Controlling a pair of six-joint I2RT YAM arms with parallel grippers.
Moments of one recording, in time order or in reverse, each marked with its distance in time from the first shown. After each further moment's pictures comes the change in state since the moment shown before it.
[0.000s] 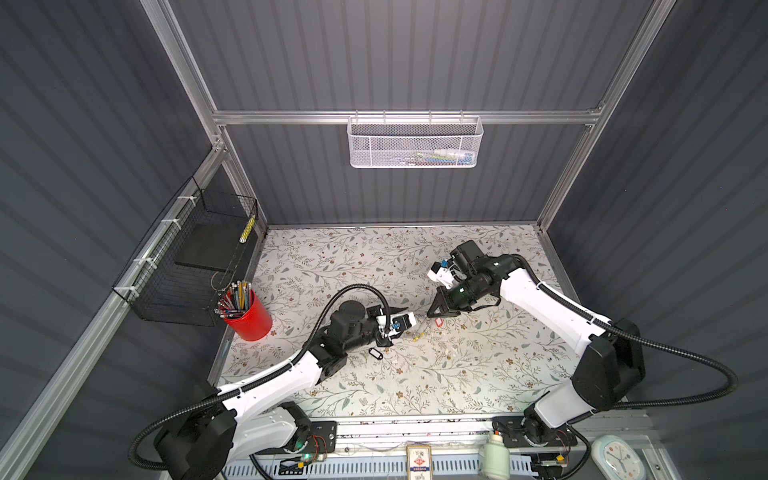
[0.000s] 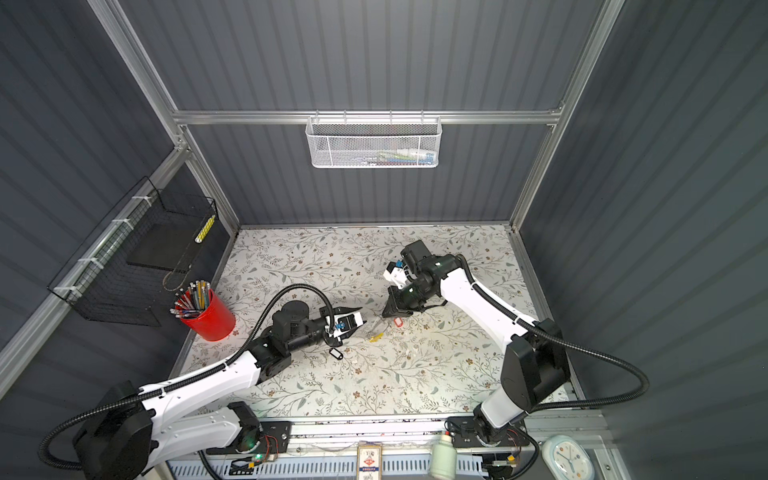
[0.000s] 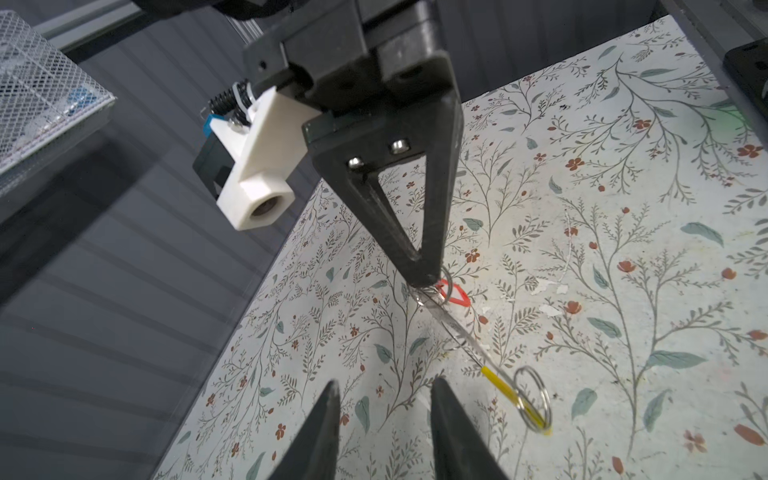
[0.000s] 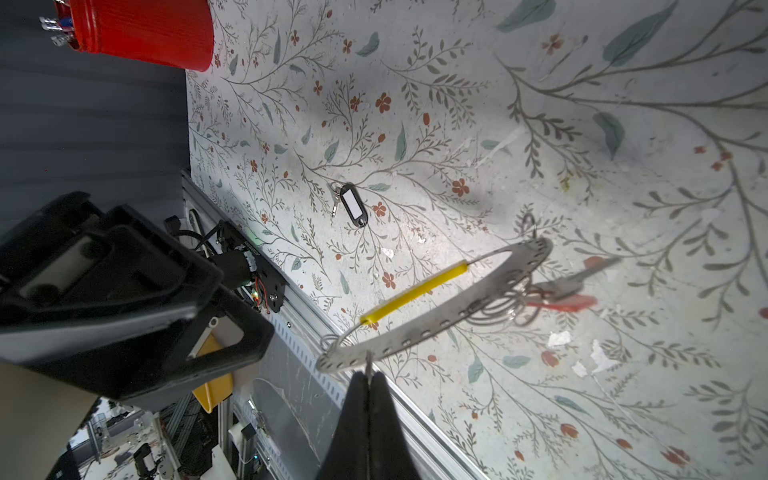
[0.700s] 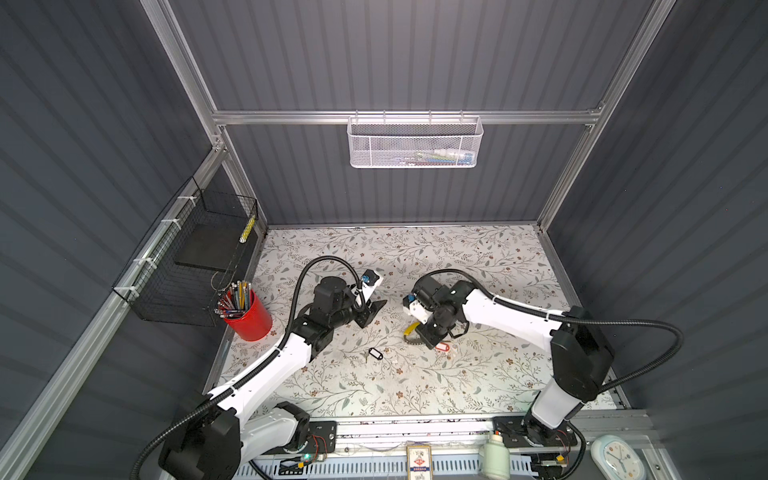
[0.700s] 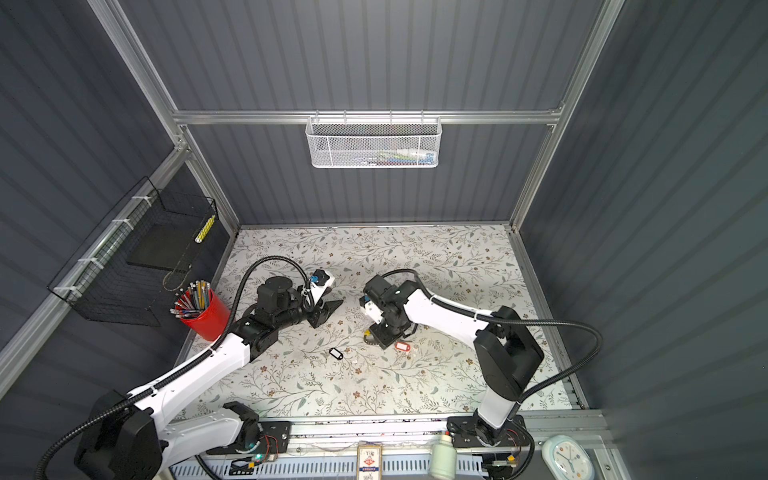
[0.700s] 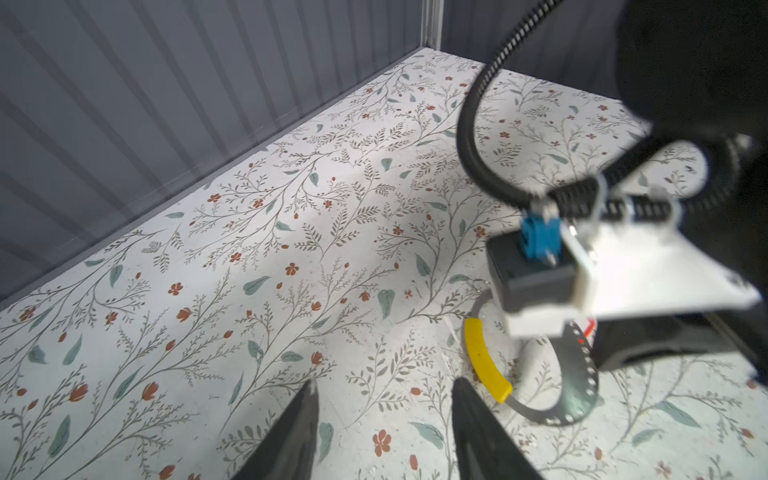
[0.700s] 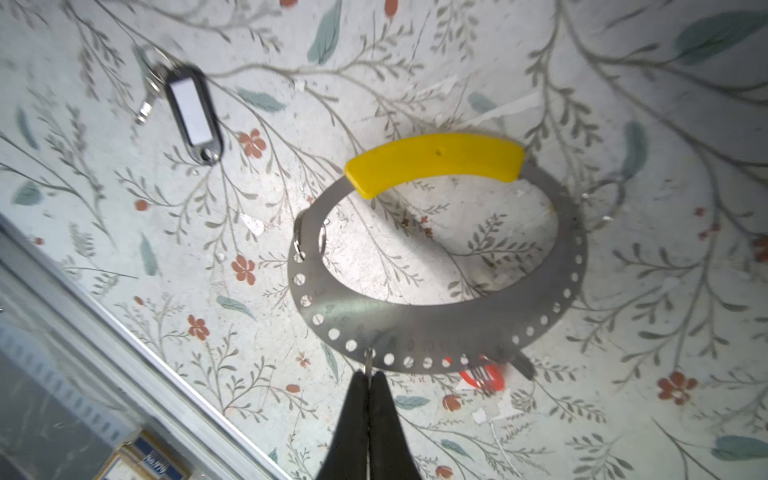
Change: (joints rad) left arm 0.288 -0.021 0.123 -0.331 0.040 -0.413; right arm 0.249 0.097 -0.088 0.082 0.406 -0.264
